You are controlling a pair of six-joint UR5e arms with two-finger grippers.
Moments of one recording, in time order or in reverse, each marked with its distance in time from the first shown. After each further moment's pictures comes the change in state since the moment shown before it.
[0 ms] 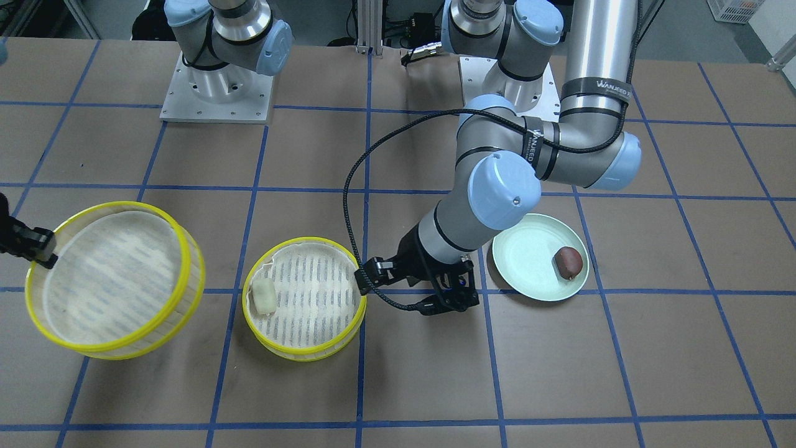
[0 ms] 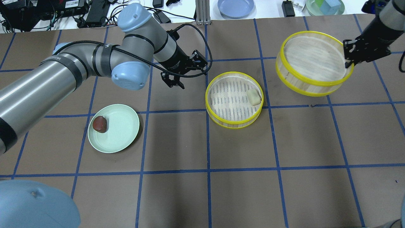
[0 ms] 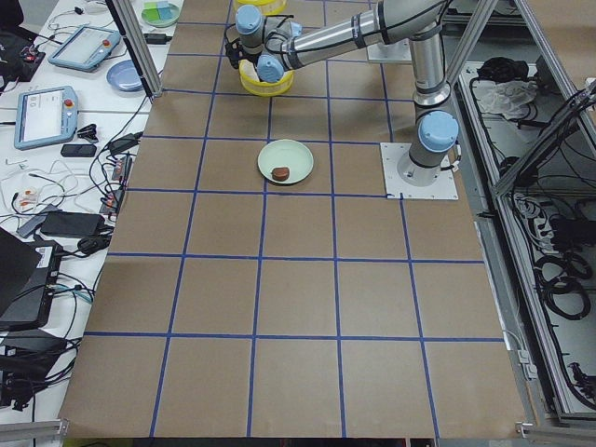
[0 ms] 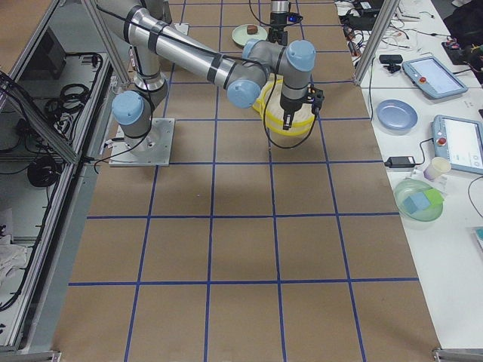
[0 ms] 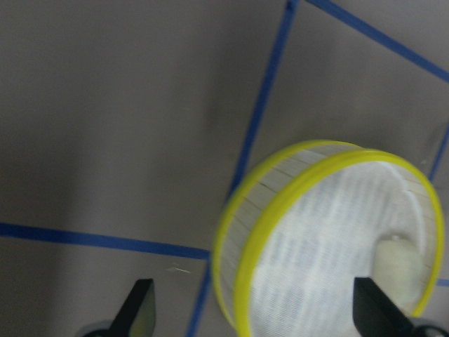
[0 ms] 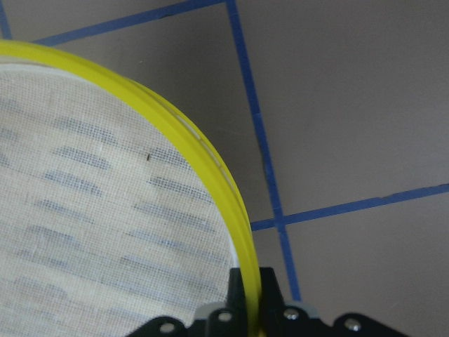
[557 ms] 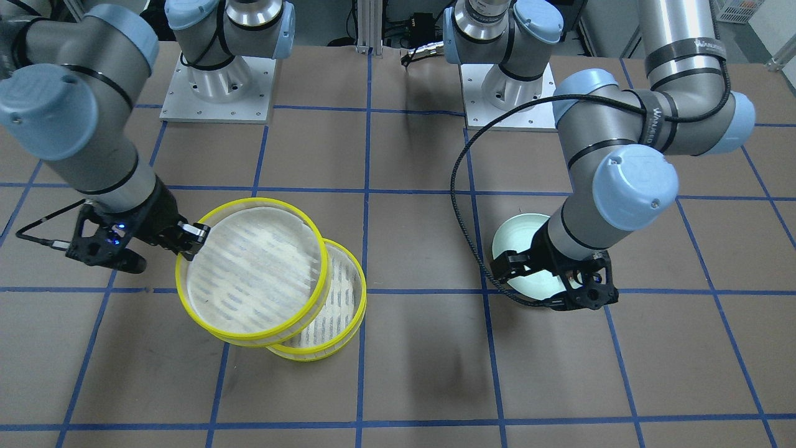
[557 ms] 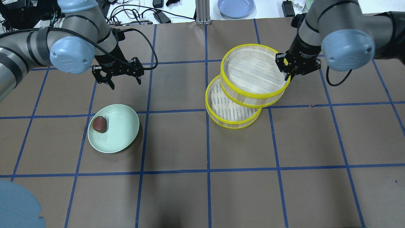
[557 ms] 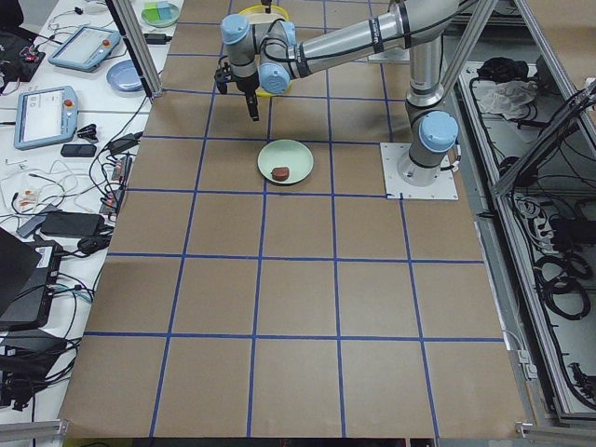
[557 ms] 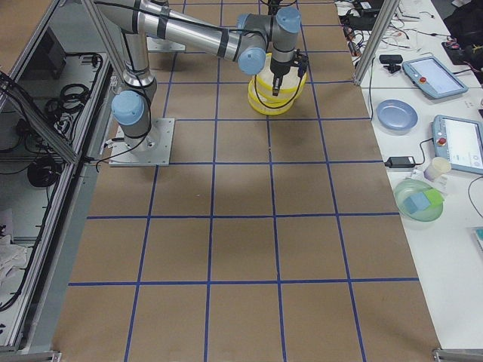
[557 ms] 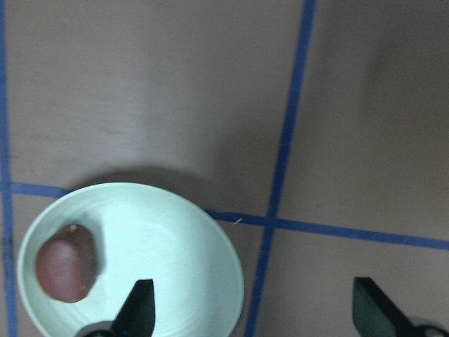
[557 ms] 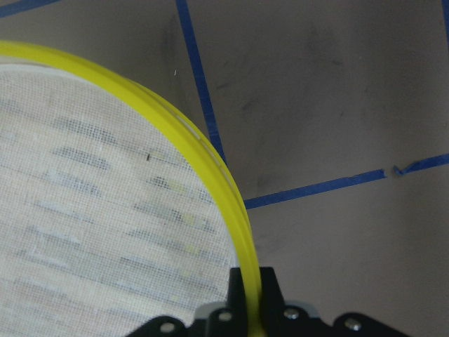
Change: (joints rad) left arm 0.222 0.079 0.003 -0.281 0.341 0.367; right arm 0.307 -0.016 0.090 -0.086 -0.035 0.333
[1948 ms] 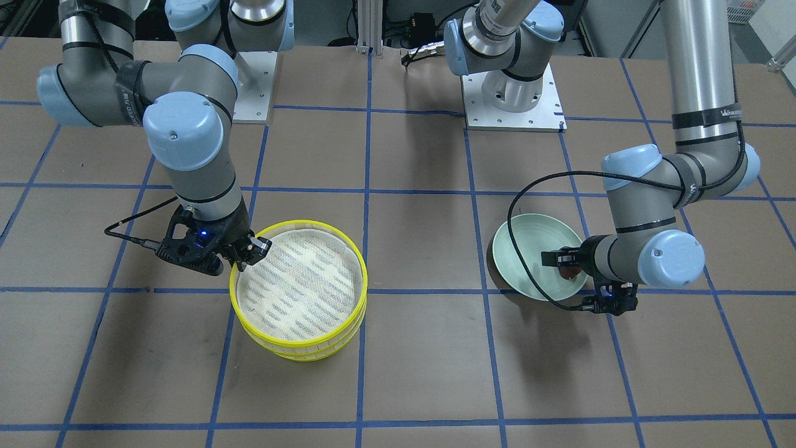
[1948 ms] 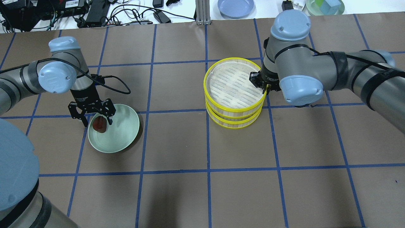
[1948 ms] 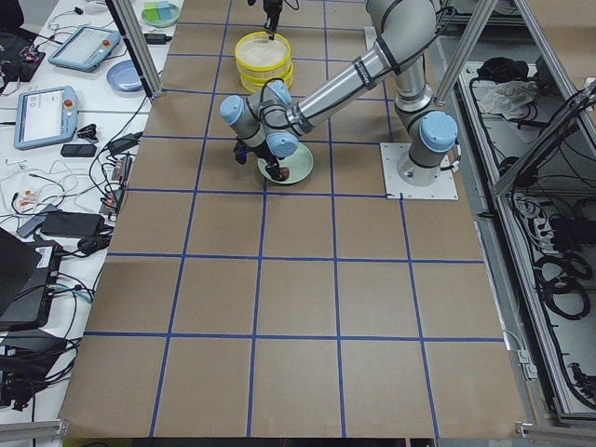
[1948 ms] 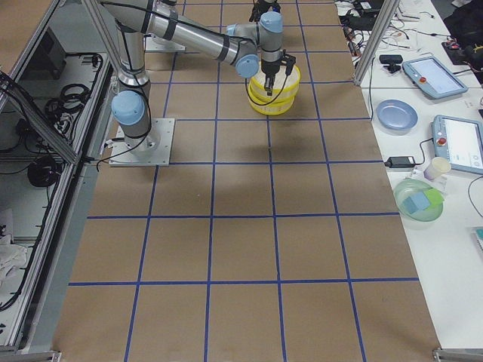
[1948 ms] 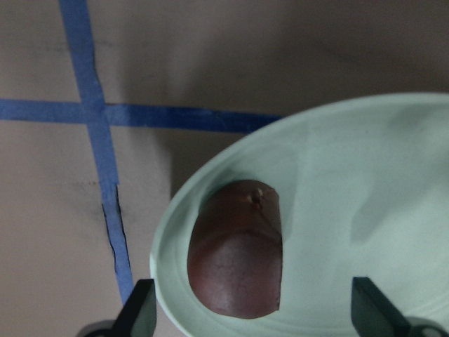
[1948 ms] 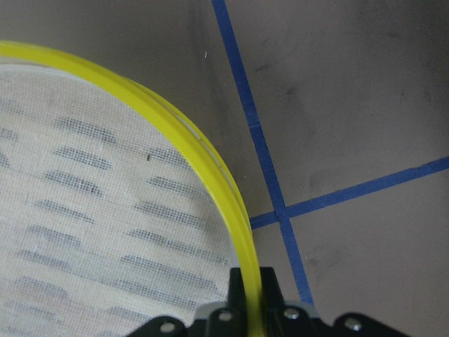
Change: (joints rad) left arm 0.180 -0.138 -0.124 -0.056 0.115 0.203; right arm 0.118 0.040 0.131 -0.240 -0.078 0.176
